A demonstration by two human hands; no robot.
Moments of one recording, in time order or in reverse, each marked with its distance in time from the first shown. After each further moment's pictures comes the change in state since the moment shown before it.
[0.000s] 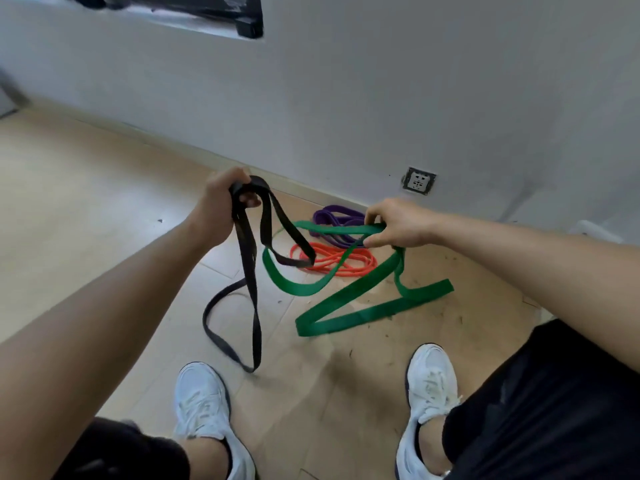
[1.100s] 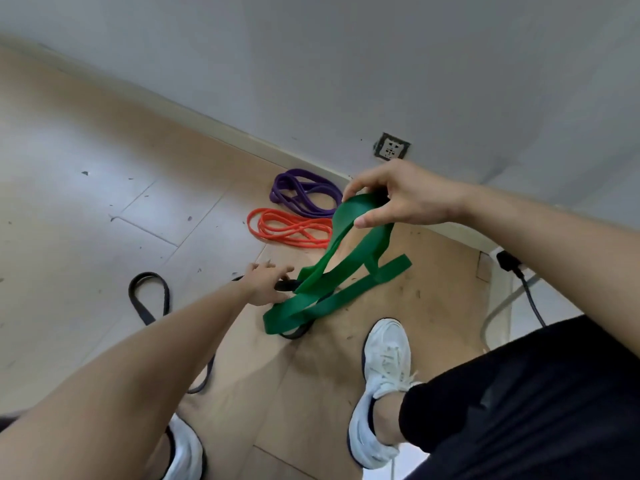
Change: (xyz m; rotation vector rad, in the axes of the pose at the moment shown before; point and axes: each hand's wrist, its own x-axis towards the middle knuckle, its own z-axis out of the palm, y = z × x) left_hand -0.002 -0.276 0.039 1.408 -0.678 -0.293; right_hand -0.024 0.032 -0.019 0.210 -0.052 -0.195
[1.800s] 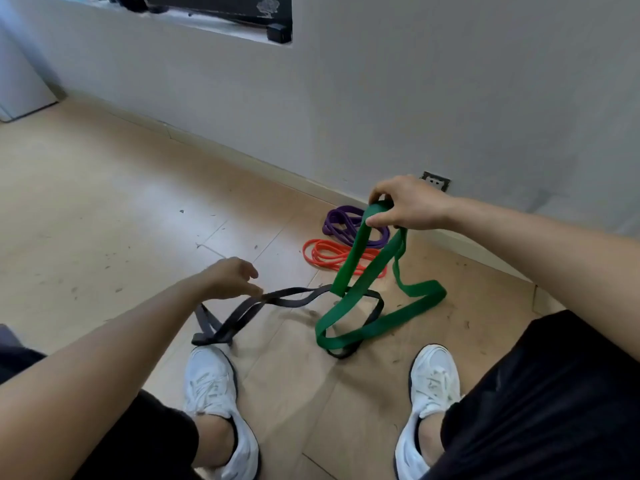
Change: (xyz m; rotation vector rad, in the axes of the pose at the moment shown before) left_hand -0.200 -0.048 -0.110 -0.300 0.193 -0.387; right_hand 0.022 -0.051 0.007 -0.193 0.195 0.082
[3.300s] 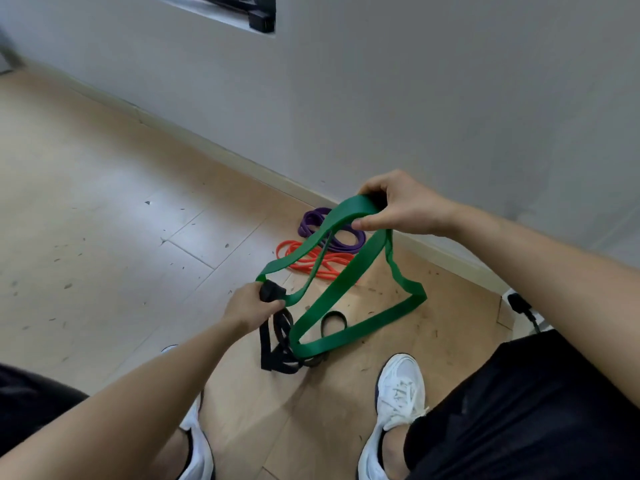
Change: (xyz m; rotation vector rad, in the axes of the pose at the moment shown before) left_hand 0.033 0.058 0.114 -0.470 0.237 0.039; right_hand -0.011 0.013 -0.023 0.327 -0.052 -0.075
